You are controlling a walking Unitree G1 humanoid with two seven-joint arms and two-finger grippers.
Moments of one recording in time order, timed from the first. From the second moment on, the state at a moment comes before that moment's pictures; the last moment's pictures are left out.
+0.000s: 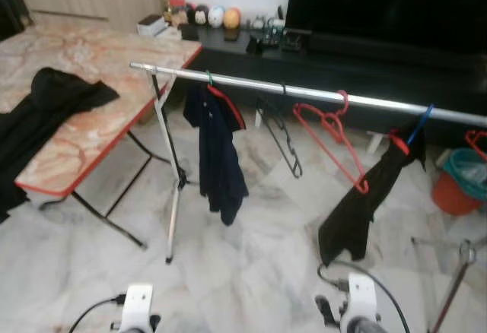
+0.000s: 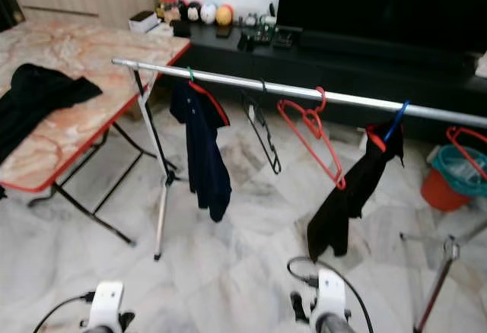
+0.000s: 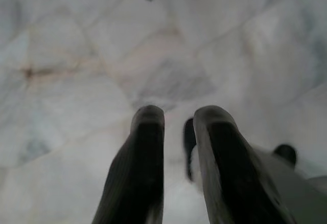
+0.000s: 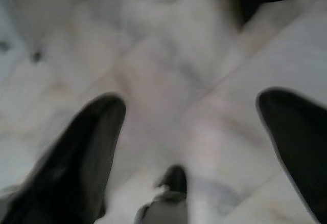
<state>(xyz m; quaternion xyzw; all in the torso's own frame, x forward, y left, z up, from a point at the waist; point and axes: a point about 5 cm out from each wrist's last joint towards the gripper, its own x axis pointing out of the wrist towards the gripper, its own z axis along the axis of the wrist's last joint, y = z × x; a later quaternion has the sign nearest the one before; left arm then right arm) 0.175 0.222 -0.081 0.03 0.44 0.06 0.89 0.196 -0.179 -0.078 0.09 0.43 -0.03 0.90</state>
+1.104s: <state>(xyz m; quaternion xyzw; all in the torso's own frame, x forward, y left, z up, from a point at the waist) 0.185 0.221 -0.076 0.04 0.43 0.05 0.90 0.192 -0.178 -0.081 0.09 0.44 -0.02 0.89</state>
